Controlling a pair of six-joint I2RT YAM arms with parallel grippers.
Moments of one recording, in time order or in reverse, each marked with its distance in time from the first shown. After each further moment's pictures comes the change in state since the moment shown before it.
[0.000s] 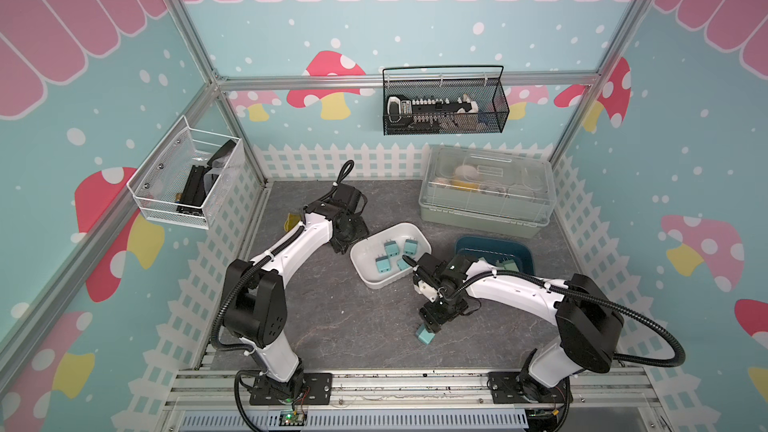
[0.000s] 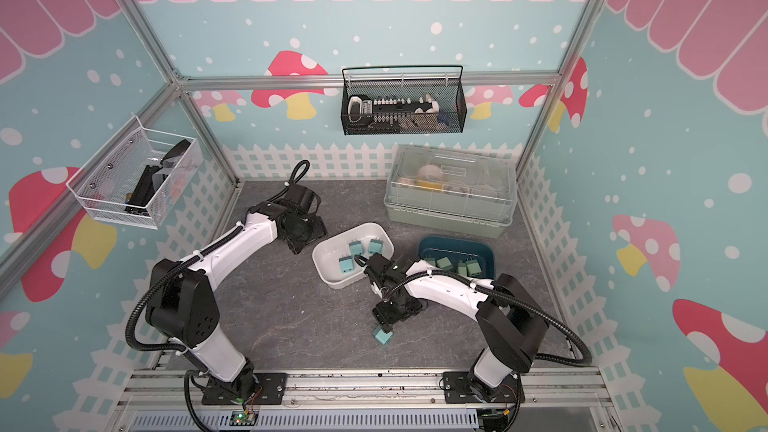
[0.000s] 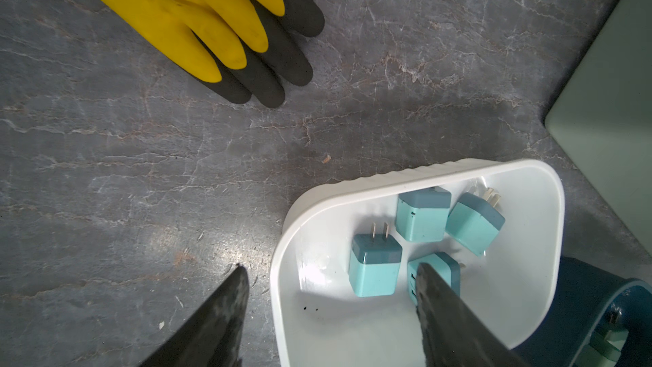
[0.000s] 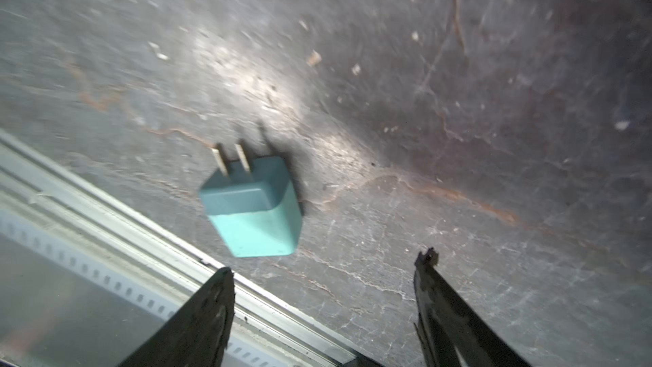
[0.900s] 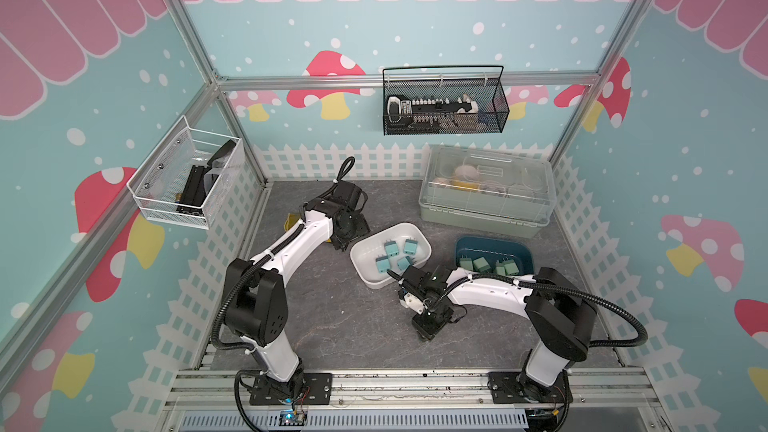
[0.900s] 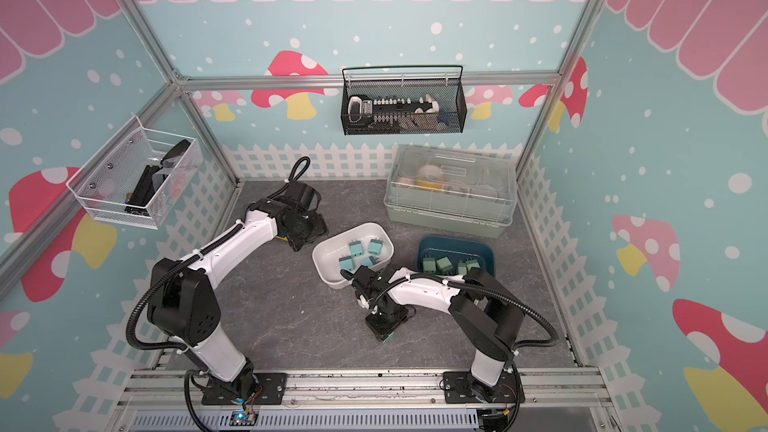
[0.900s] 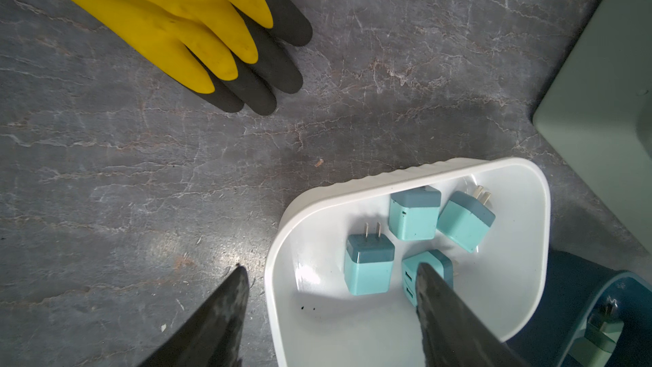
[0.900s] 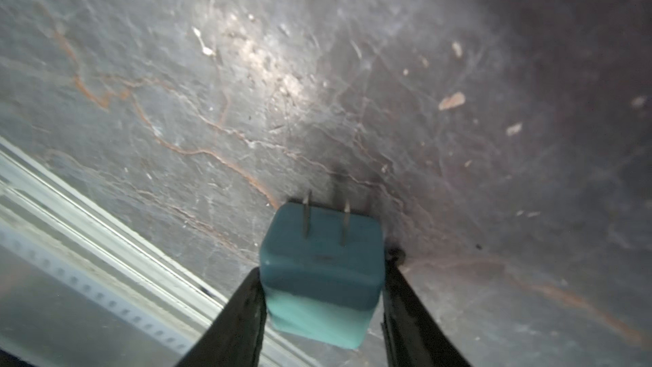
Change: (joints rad) left arm 0.002 0.014 0.040 -0.021 0.005 0.027; right arm 0.076 0.139 -0.044 0.111 -0.037 -0.044
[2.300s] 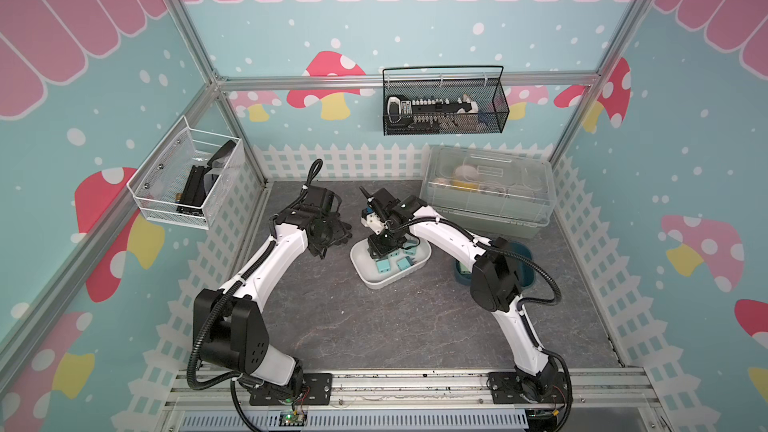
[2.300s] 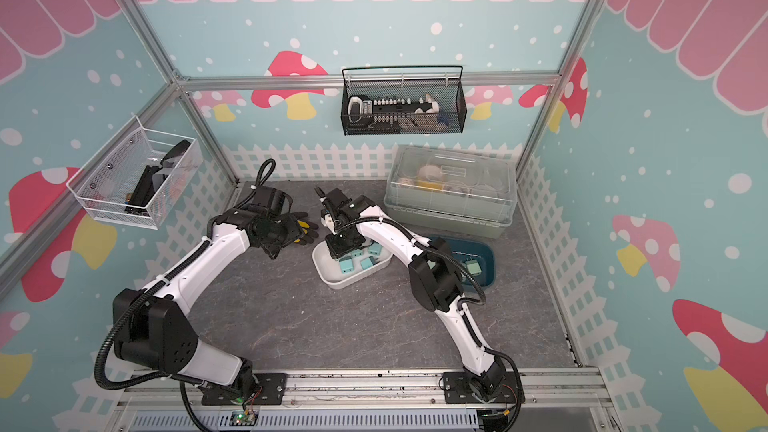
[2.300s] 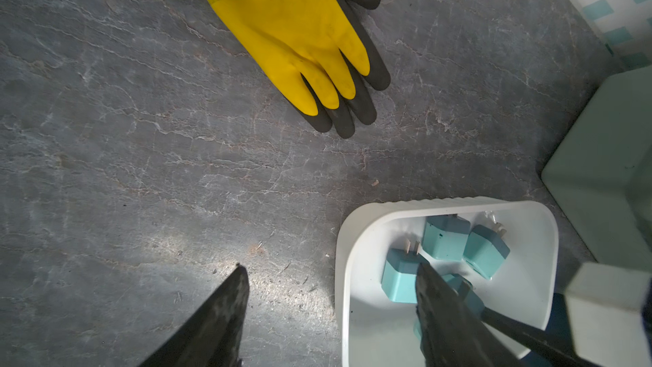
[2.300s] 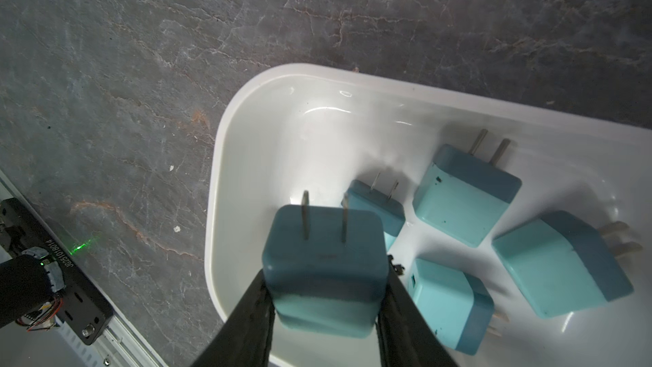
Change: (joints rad) left arm 0.124 -0.204 -0.159 0.016 -0.045 -0.031; right arm -0.189 0.576 1.090 -0.159 -0.019 -0.043
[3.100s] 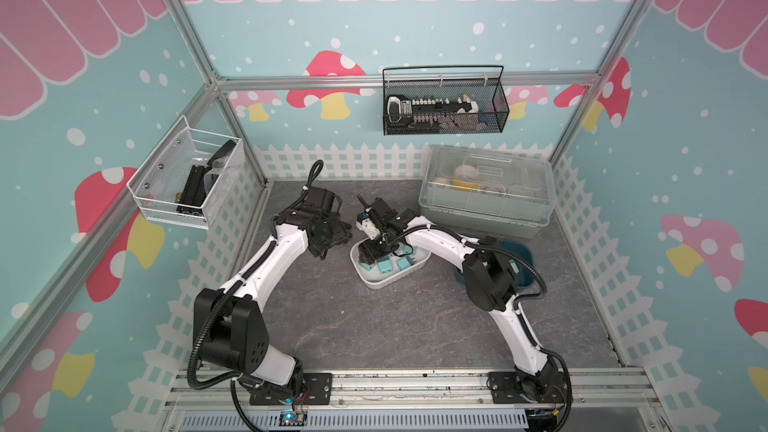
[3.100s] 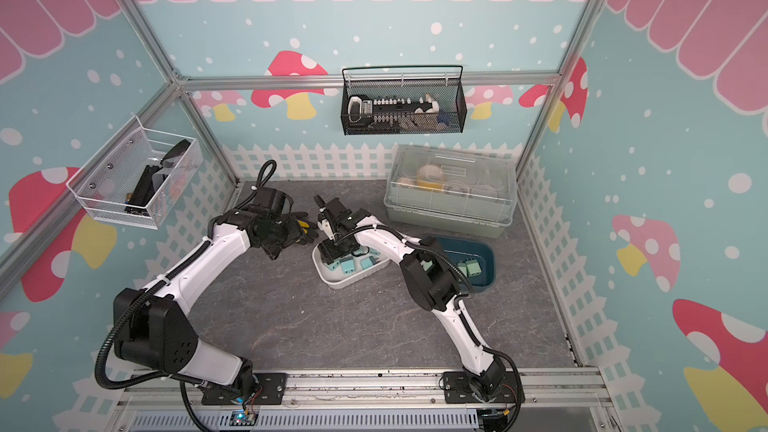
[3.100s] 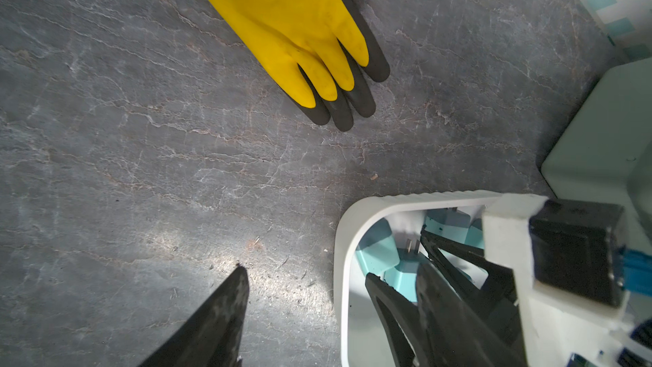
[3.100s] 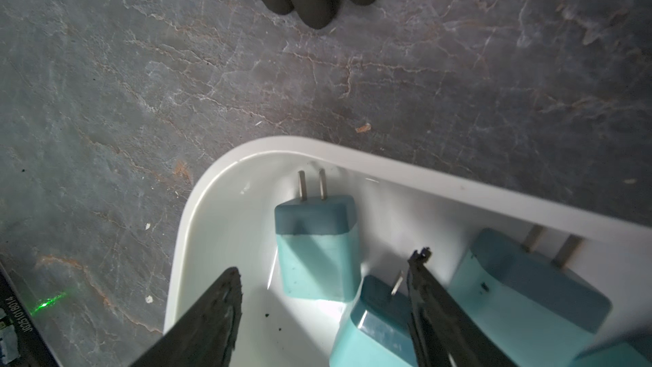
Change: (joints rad) left arm 0.000 0.001 -0.006 0.000 0.020 0.000; right arm 0.008 0.016 -0.148 0.275 -0.011 0.031
